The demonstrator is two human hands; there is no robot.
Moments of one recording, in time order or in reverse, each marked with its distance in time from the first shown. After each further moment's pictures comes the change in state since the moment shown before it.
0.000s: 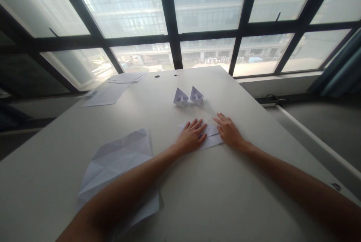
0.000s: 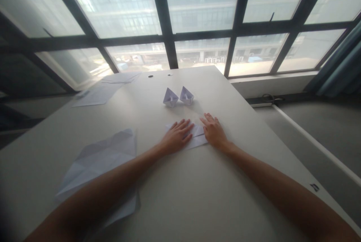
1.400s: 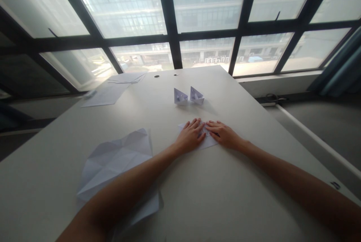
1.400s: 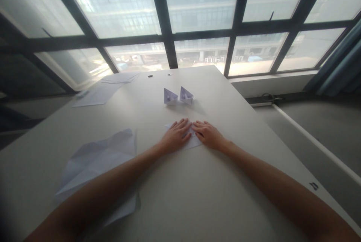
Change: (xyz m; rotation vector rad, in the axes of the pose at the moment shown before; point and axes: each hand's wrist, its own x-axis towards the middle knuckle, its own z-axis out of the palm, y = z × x) left_hand 0.002 -0.001 0.000 0.044 -0.039 -0.028; right_hand -0.001 -0.006 -0.002 0.146 -0.161 -0.311
